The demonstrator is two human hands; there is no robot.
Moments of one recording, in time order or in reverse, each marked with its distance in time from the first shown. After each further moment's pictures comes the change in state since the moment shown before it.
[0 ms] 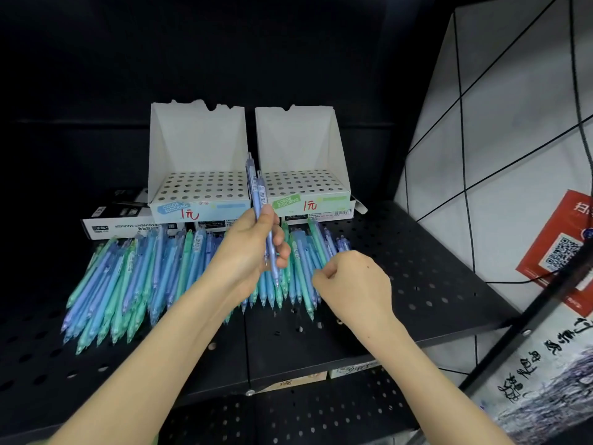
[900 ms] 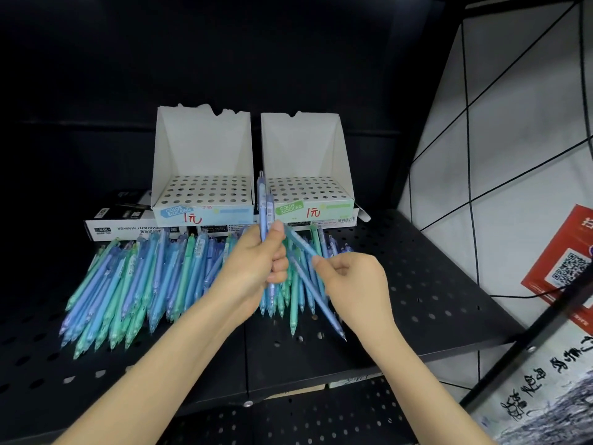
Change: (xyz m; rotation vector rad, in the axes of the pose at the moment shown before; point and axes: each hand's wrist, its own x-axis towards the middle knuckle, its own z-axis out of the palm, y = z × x) left_hand 0.000 -0.013 0.001 -0.001 -0.006 0.010; right_hand 0.002 -0.003 -0.002 0.484 0.123 0.020
